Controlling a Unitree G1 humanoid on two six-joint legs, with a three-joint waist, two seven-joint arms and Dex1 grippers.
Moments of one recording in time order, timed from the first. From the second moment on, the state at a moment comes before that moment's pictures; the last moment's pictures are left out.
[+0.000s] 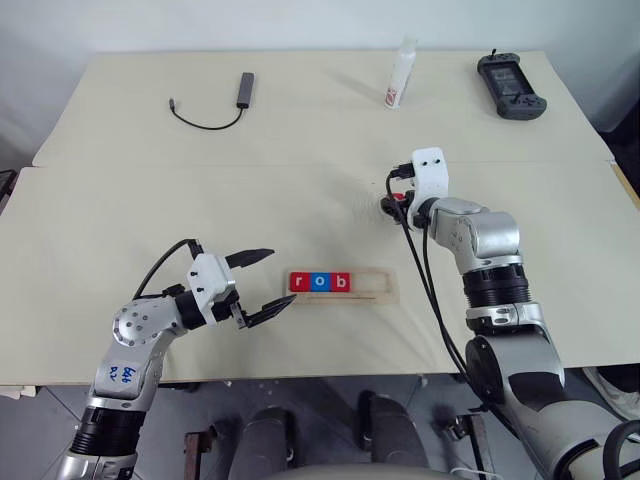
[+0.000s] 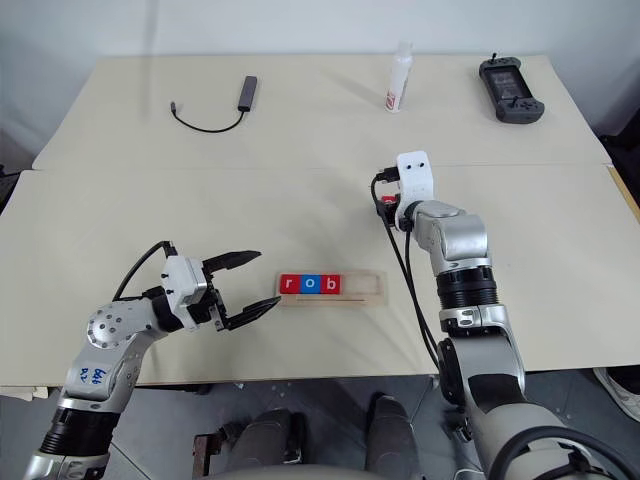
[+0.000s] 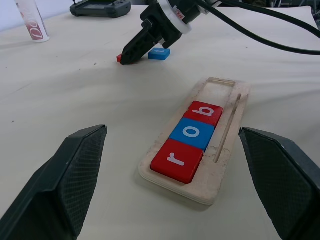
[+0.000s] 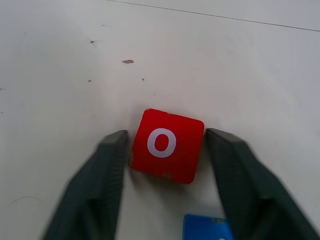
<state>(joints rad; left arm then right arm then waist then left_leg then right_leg) -0.11 0.52 0.03 -0.16 -0.35 0.01 -0.86 -0.90 -0.26 -0.06 0.40 0.16 0.88 0.20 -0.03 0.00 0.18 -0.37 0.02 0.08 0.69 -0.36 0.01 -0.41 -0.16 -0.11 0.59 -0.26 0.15</state>
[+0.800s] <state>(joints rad) -0.22 0.53 -0.03 -0.07 -0.40 0.08 -1.06 -0.31 -0.19 -0.29 -0.79 0.27 1.59 0.13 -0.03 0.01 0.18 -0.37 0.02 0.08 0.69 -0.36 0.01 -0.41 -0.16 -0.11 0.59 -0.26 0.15</state>
